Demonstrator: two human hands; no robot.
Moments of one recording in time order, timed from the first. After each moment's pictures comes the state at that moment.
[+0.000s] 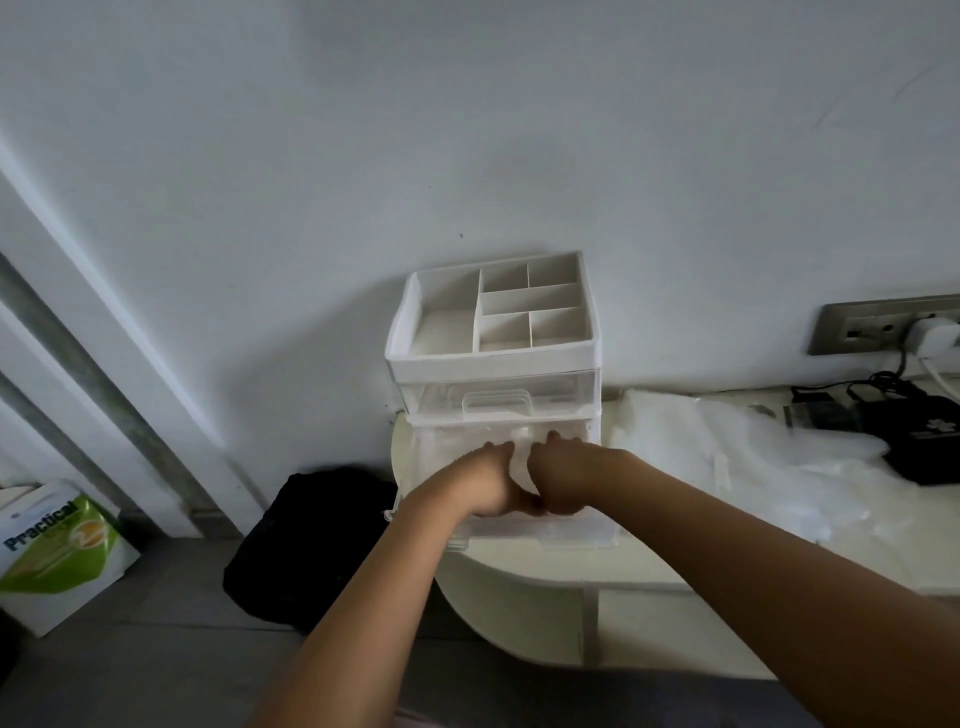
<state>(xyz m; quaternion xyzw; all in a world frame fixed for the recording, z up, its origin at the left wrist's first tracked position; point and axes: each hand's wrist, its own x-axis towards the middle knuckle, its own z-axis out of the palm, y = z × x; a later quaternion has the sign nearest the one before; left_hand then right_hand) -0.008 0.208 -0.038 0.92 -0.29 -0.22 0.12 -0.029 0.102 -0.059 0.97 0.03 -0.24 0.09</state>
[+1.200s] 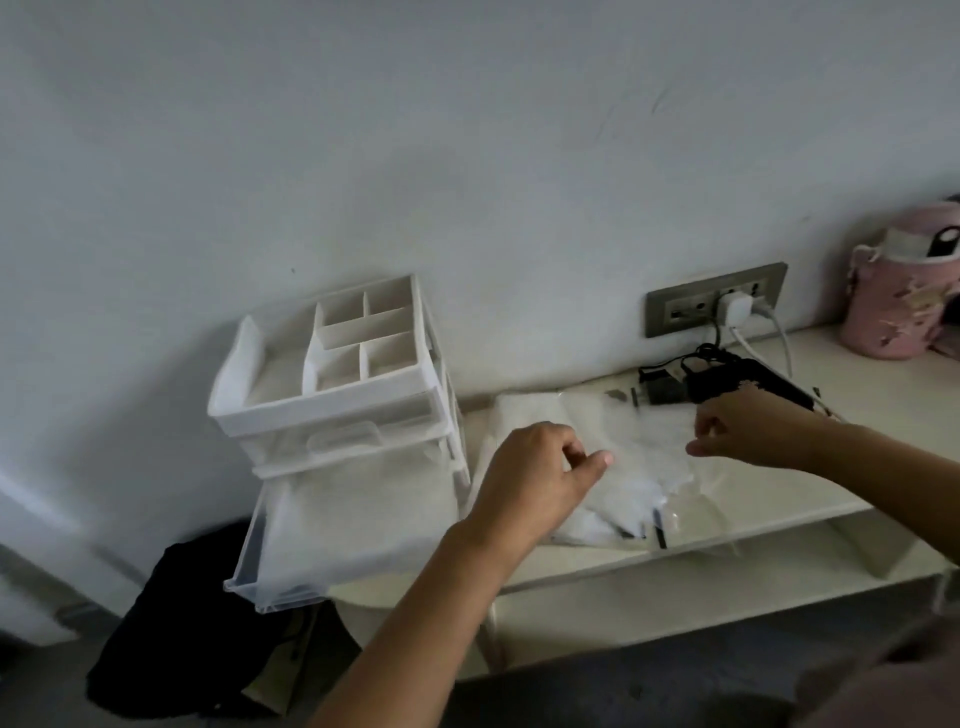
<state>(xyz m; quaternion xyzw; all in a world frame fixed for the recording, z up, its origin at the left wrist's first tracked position) -0.096 0.074 -0.048 0.85 -0.43 -0.06 0.31 -0.190 -0.160 -0.072 0.96 -0.25 -0.06 -0.11</state>
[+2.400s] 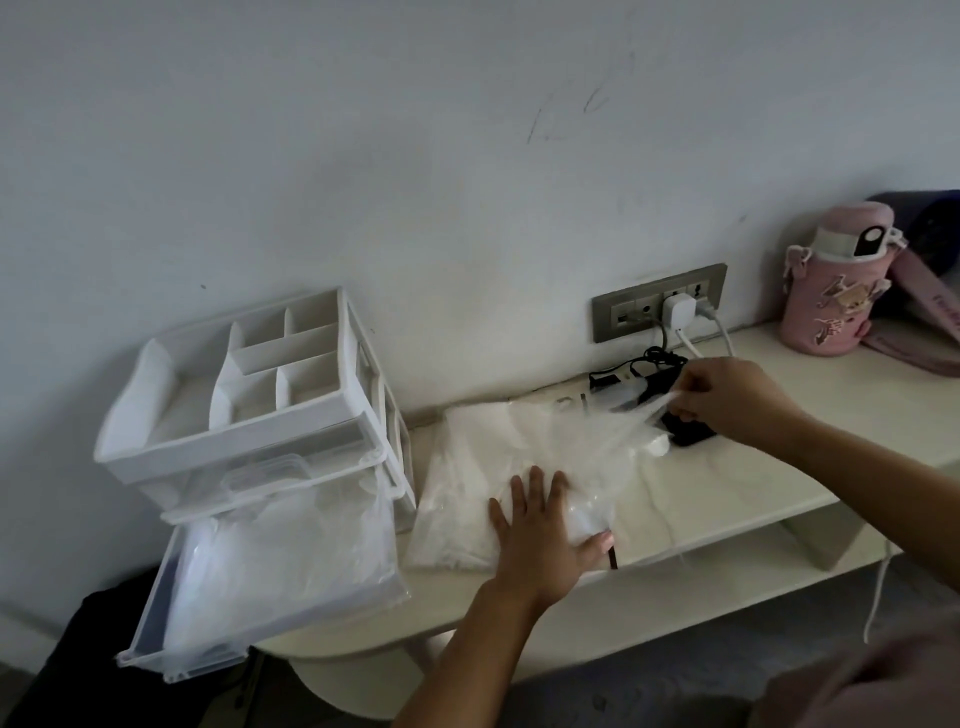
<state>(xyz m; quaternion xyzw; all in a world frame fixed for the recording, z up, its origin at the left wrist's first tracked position) -0.098 0.014 -0.172 0.87 -0.44 -0.17 0.13 -0.199 -0.194 -0.072 0.88 -0.37 0.14 -0.26</state>
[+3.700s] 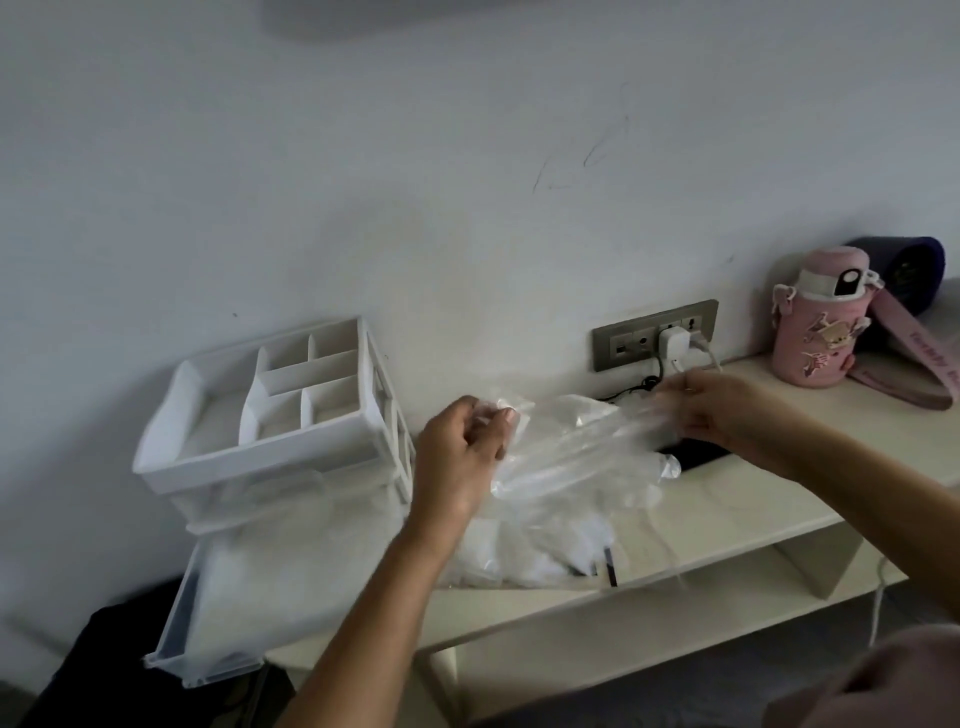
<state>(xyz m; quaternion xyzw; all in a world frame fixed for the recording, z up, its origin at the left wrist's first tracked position) -0.064 0.045 -0.040 0.74 -0.34 -0.03 0.58 -0.211 -0.184 -0.043 0.68 -0.26 0.17 -0.67</state>
